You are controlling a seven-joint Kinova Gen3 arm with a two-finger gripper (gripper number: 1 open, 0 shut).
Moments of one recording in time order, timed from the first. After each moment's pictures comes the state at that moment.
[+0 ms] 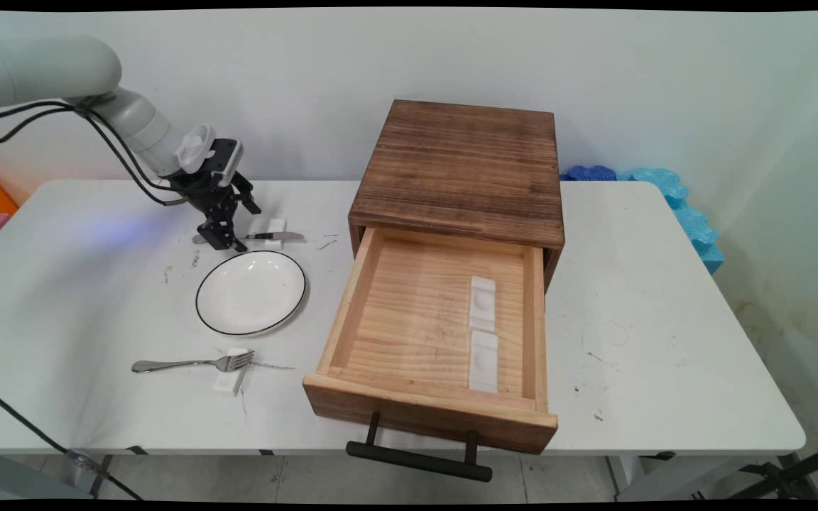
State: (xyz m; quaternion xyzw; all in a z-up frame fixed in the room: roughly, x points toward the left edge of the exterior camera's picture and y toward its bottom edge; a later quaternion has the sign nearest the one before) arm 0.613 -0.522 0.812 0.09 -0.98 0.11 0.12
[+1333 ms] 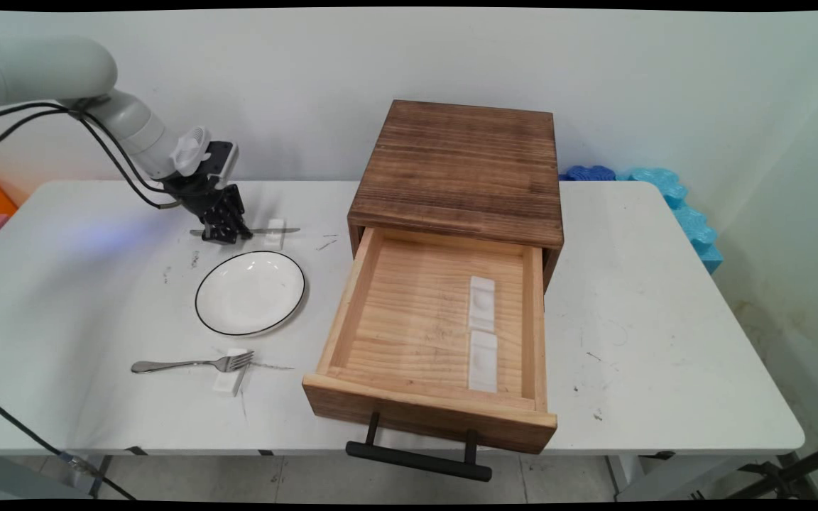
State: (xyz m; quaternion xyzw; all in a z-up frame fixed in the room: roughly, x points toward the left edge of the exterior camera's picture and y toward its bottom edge) arm 0.615 -0.512 0.811 0.11 -0.98 0.10 0.11
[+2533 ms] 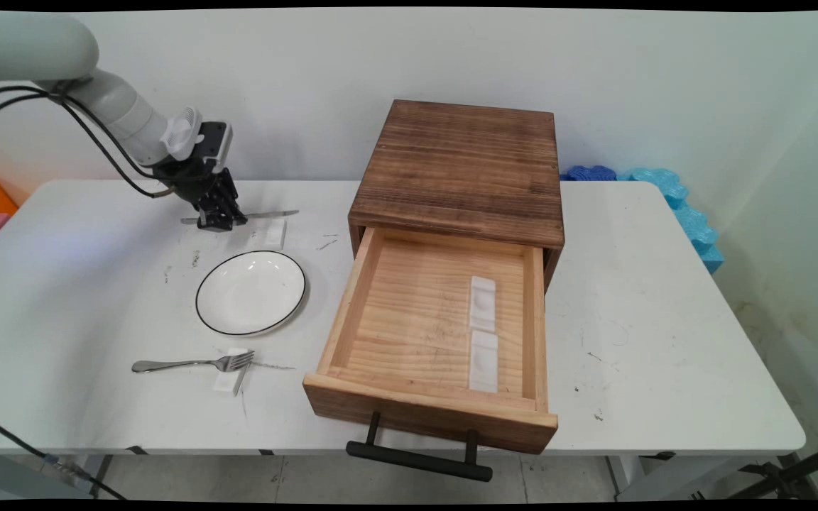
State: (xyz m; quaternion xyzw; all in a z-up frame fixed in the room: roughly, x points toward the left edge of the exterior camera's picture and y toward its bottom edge) arm 0.595 -0.490 0.857 0.15 -0.98 0.13 0.10
